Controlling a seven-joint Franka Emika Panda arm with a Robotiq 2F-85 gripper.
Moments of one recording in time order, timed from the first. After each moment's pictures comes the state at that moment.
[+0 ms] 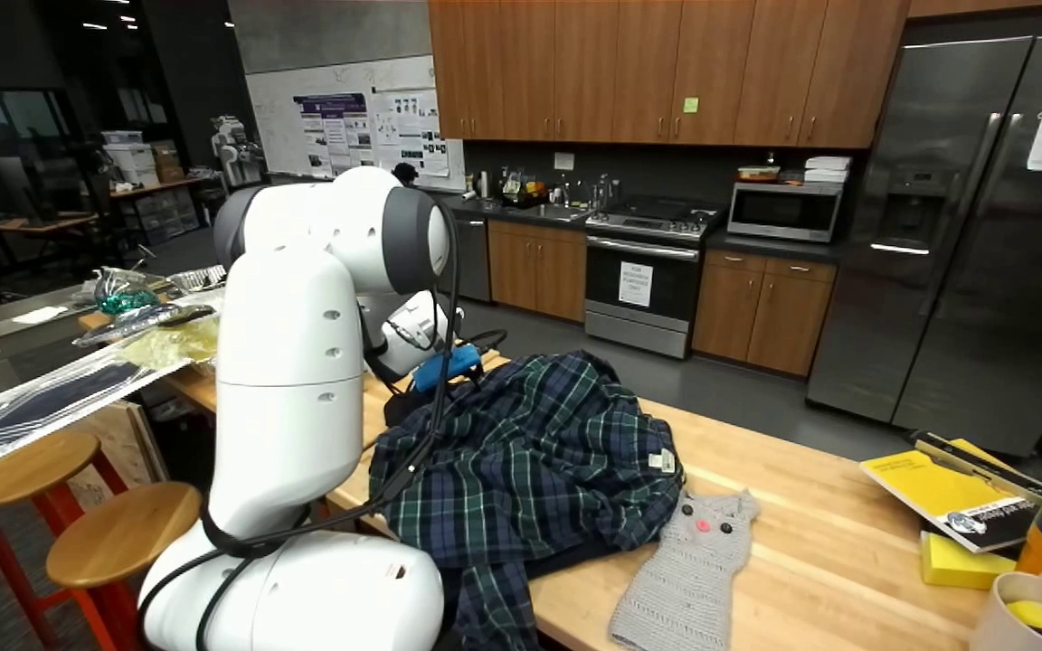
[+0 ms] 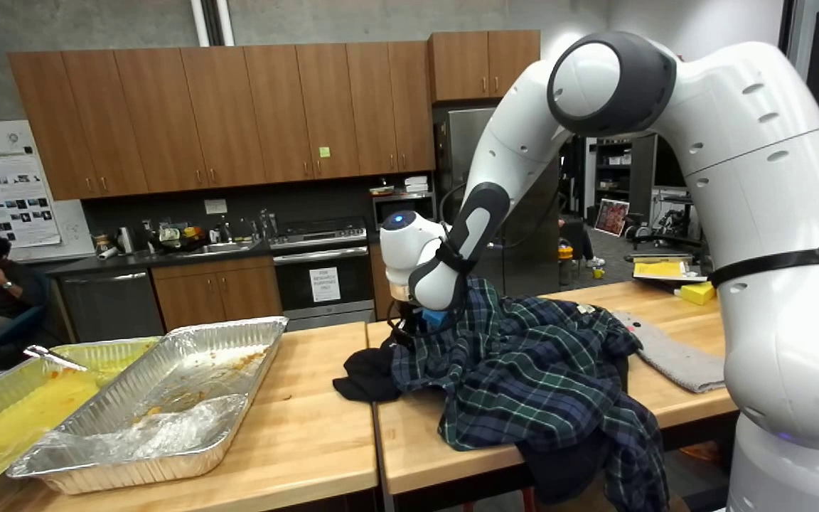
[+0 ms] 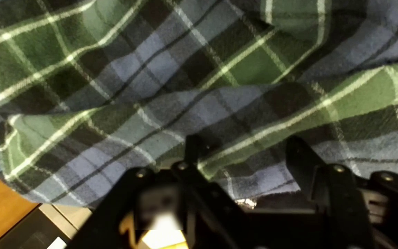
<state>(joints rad) 0.37 0.37 0.09 -2.05 -0.70 2.64 0.25</state>
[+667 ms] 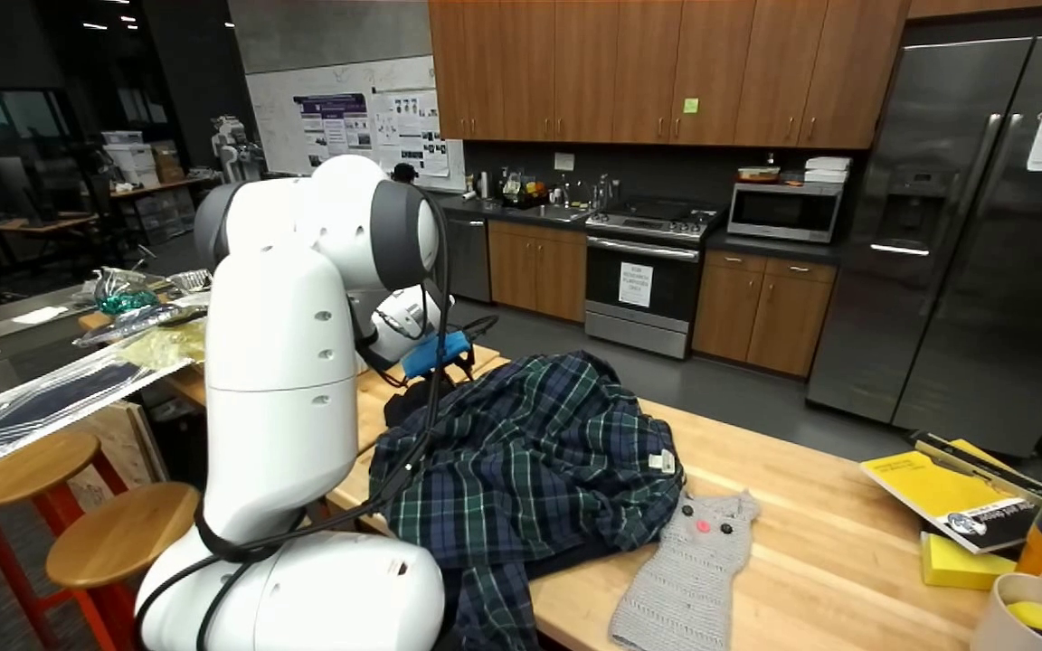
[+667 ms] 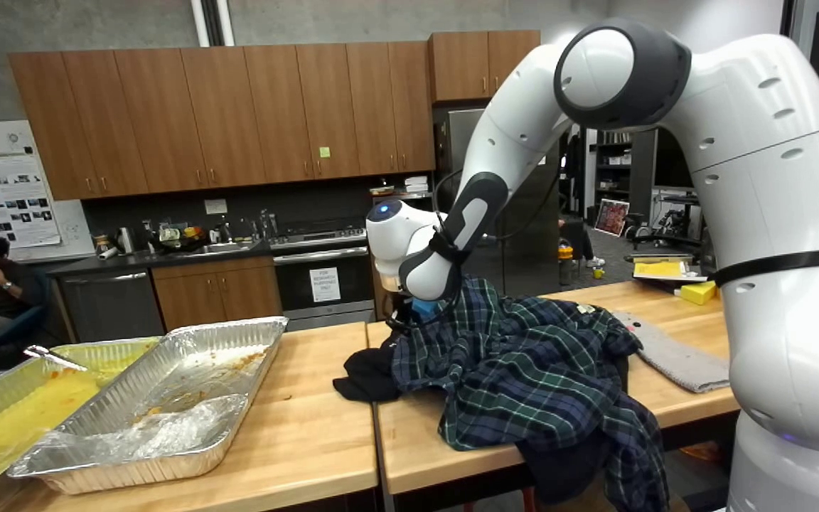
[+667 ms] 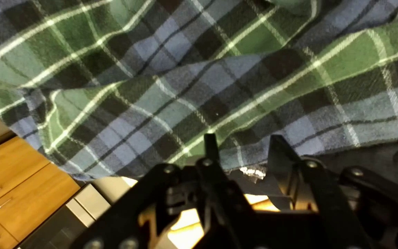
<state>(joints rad) 0.41 0.33 0.10 -2.02 -0.75 2.55 0.34</state>
